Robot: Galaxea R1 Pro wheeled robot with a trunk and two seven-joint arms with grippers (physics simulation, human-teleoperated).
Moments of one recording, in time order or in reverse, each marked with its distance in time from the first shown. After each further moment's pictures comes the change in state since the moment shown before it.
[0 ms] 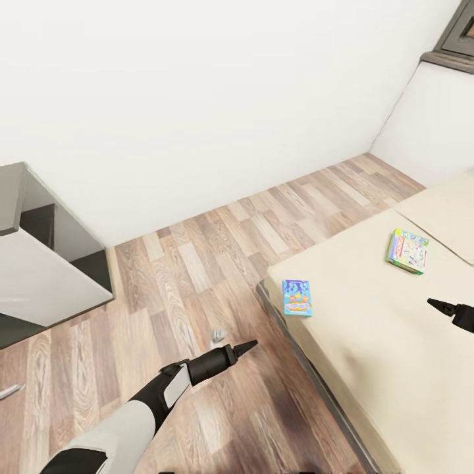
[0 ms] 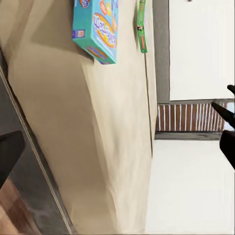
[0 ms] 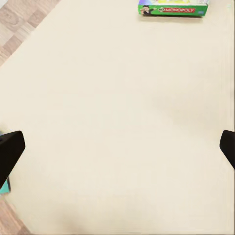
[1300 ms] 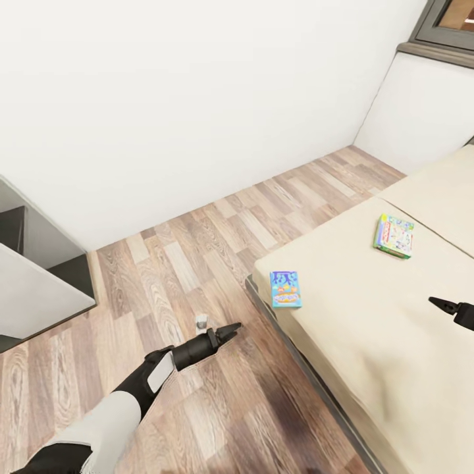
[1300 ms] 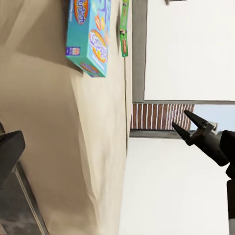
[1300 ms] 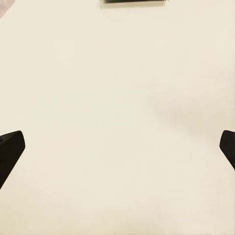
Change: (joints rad) left arm -0.020 0.074 0.004 -0.077 0.106 0.190 -0.100; right arm -0.007 -0.004 -0.004 0.000 0.001 0.000 0.001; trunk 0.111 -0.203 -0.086
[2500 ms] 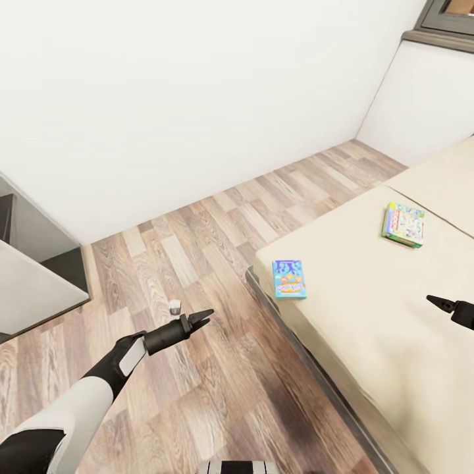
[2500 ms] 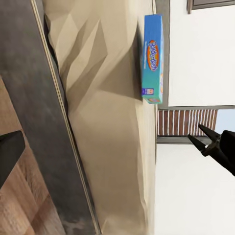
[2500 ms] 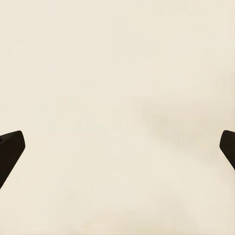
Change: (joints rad) left arm -0.053 0.144 0.010 -0.028 0.006 0.068 -0.009; right arm -0.010 0.008 0.005 0.000 0.000 0.000 0.000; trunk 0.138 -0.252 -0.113
